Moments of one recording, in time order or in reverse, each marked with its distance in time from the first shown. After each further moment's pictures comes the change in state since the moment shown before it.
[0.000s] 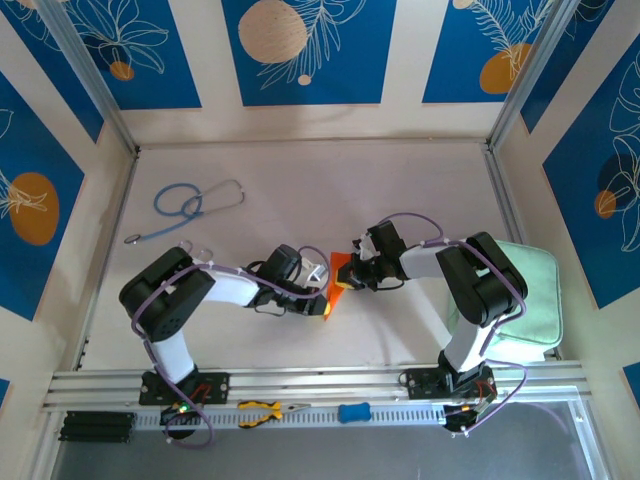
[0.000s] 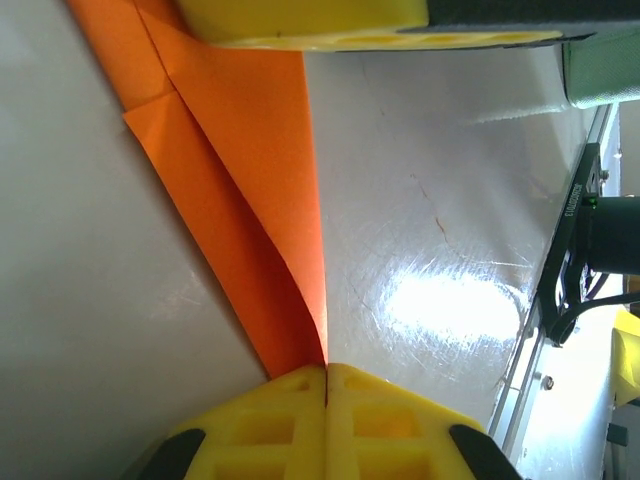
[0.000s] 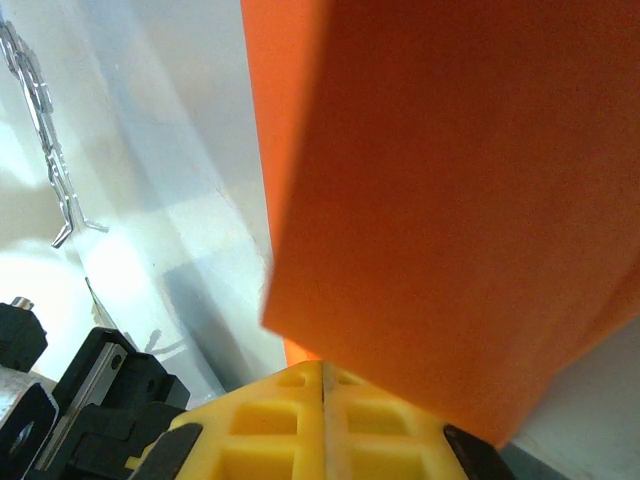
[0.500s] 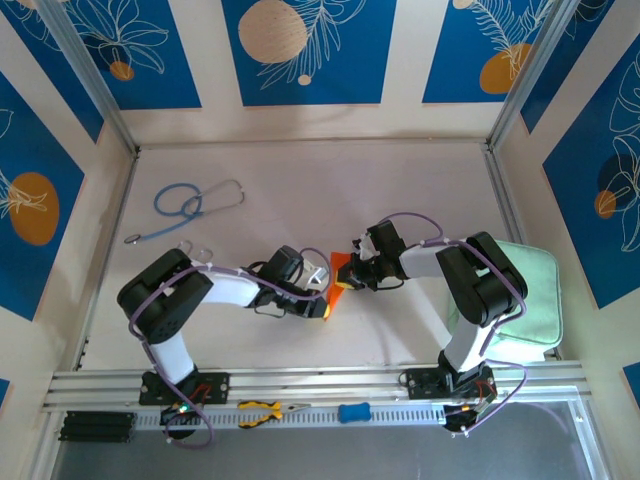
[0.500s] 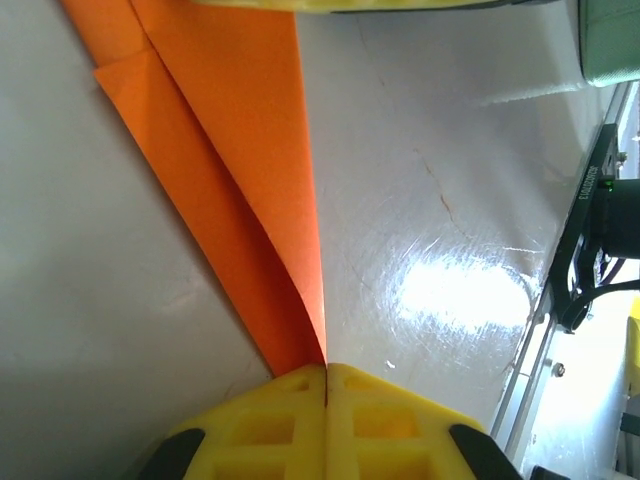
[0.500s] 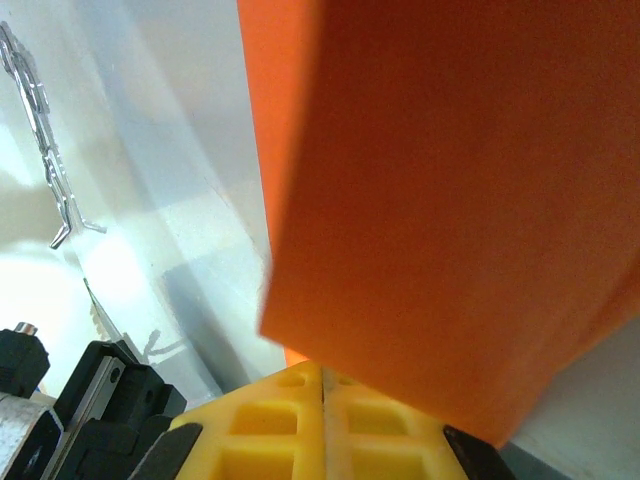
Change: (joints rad) left arm -0.019 -0.019 0.008 -0.064 -0.023 0.024; right arm 0.000 0.000 0.006 -0.015 0.003 -0.001
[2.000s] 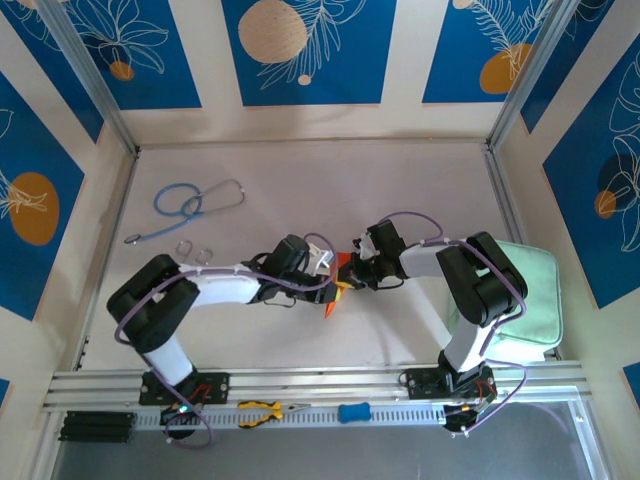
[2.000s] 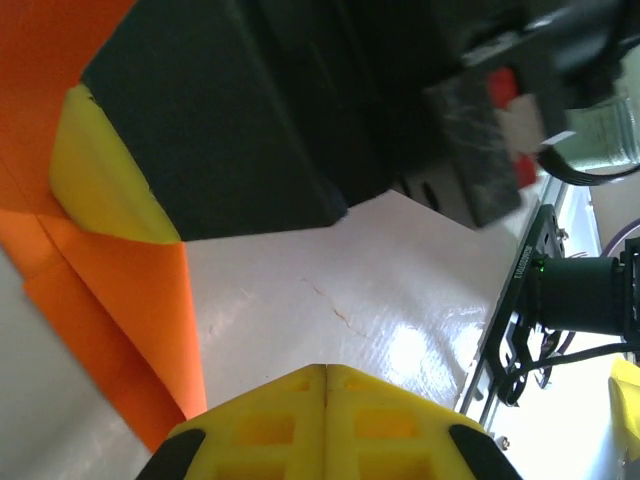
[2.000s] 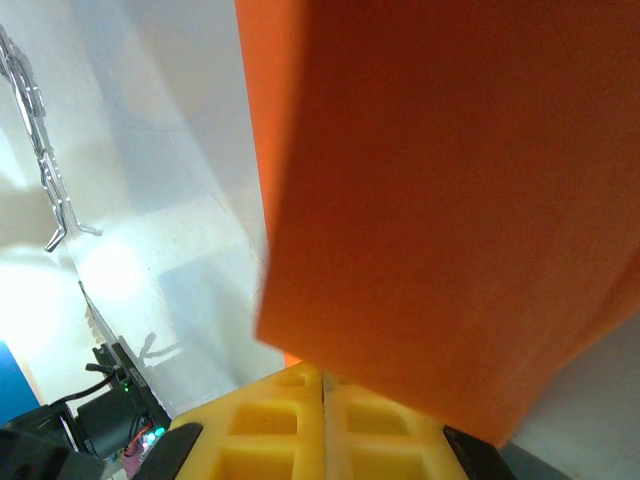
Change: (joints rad) left arm -0.032 -0.053 0.089 0.036 -0.092 -0.094; right arm 0.000 0.000 0.006 -0.010 0.009 -0.007
